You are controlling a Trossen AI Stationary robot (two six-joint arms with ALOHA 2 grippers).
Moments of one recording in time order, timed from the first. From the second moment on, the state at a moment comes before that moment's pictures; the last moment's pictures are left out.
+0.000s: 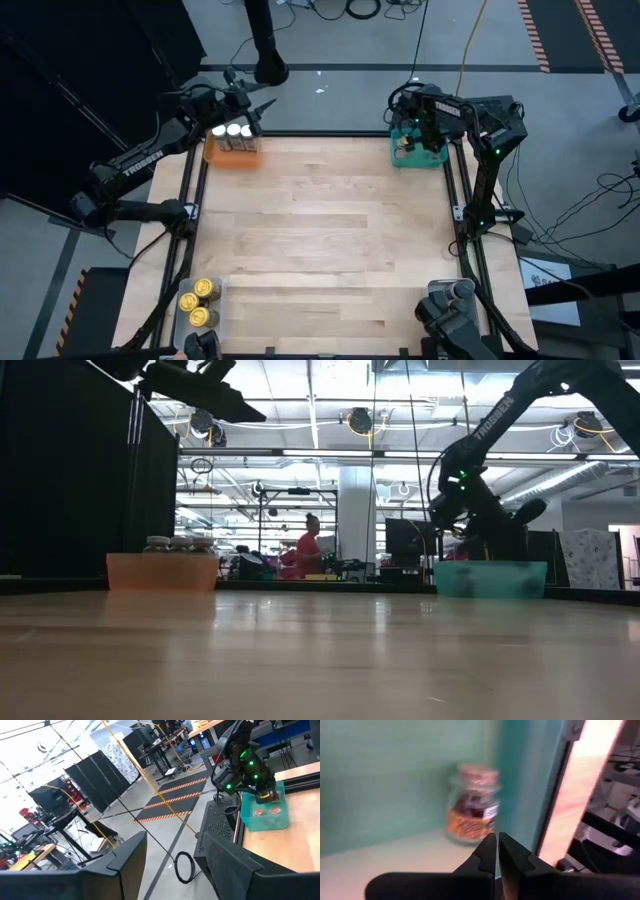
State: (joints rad) left arm 0.82 1.17 1.01 0.10 0.28 0.58; right arm -1.06 1.97 1.42 -1.41 0.30 0.60
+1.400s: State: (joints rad) left arm 0.82 1.17 1.01 0.06 0.28 0.58; right arm -1.06 1.95 1.55 -1.44 0.19 0.41
